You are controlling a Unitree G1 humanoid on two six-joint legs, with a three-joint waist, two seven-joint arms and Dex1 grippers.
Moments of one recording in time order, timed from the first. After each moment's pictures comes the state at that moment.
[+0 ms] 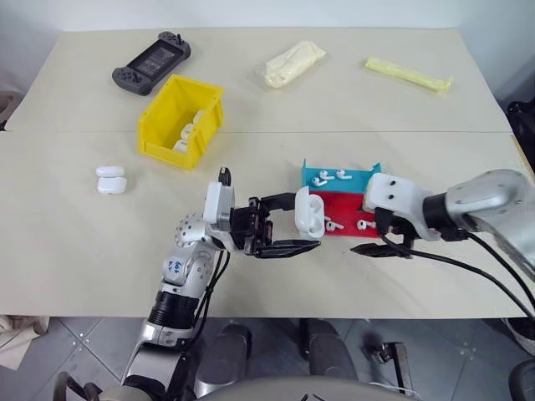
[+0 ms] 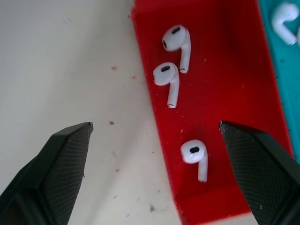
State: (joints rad) left arm -0.35 0.14 -0.12 -0.03 -0.61 0.02 -1.24; right arm -0.65 -1.14 0.42 -0.42 0.35 0.91 1.02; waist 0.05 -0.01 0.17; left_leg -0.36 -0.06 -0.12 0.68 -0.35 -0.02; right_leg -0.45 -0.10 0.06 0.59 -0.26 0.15
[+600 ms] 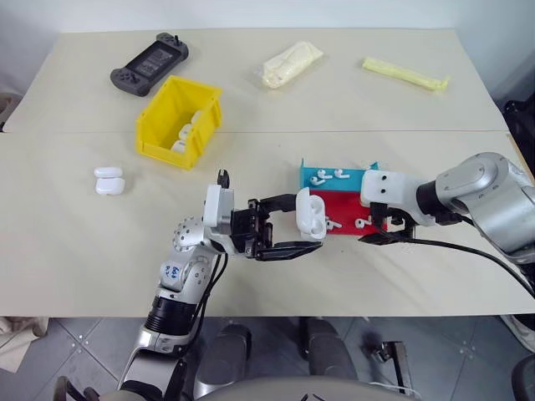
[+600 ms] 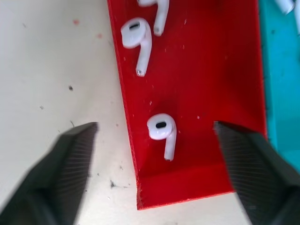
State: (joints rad) left arm -0.34 0.15 -0.14 -0.07 -0.61 0.03 -1.20; right arm -0.73 -1.09 0.50 -0.26 0.12 0.80 1.18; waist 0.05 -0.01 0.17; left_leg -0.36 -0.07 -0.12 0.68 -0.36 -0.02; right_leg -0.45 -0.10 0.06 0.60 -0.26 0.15
